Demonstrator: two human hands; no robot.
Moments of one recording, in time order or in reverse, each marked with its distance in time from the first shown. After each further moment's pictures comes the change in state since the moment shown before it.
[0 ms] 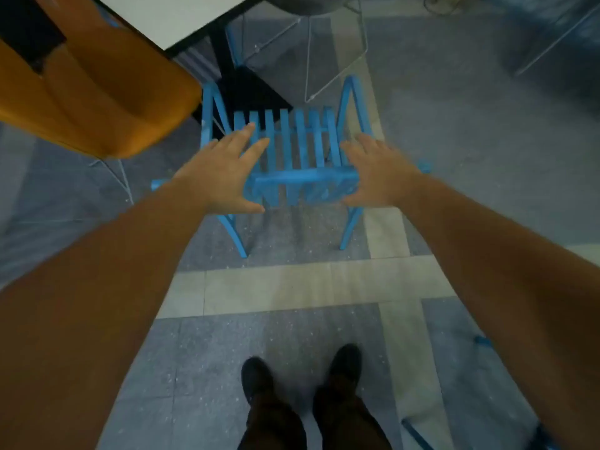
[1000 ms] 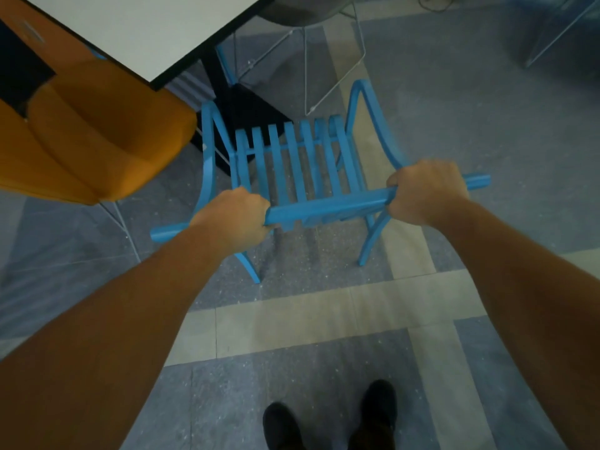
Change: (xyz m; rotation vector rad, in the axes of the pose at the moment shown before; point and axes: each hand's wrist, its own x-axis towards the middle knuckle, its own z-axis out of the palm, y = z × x) left_hand 0.068 -0.026 0.051 -0.103 -0.129 -0.072; right_hand 0.065 0.041 0.034 -0.283 0.076 0.238
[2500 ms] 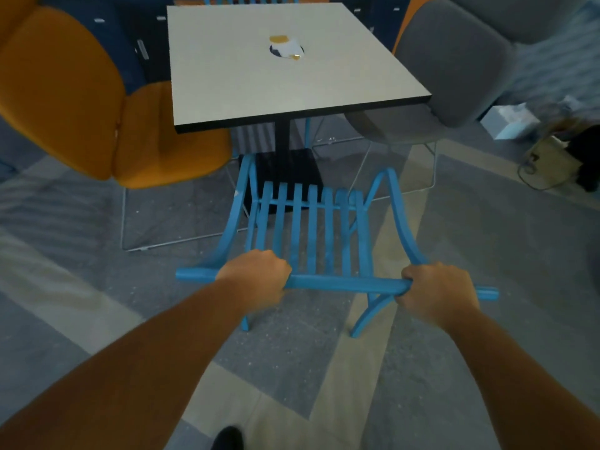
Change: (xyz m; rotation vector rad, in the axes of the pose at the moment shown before) left_hand 0.207 0.169 -0.064 -0.177 -0.116 -0.494; right_hand 0.230 0.246 0.021 -0.055 0.104 -0.459
